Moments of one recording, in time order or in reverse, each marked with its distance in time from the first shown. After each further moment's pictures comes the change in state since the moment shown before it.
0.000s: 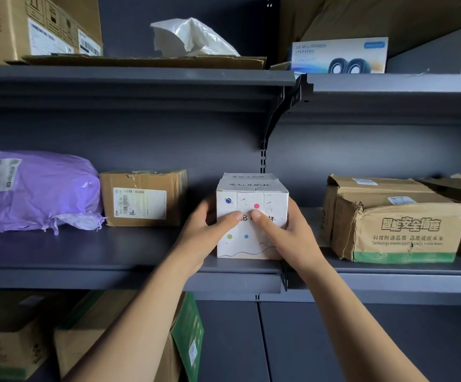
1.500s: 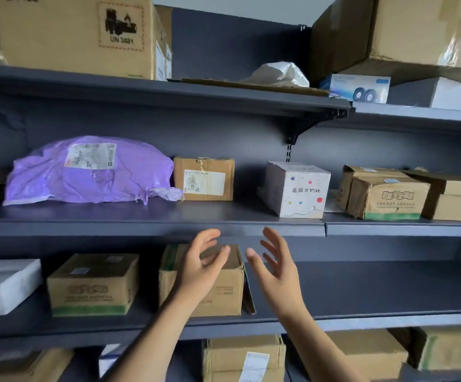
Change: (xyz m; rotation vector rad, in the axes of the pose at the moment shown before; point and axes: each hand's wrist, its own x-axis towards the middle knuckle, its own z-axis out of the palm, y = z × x) left_hand -0.187 -0.002 -0.171 0.108 0.123 0.115; right_hand -0.192 -0.058 0.203 -0.125 0.206 0.010
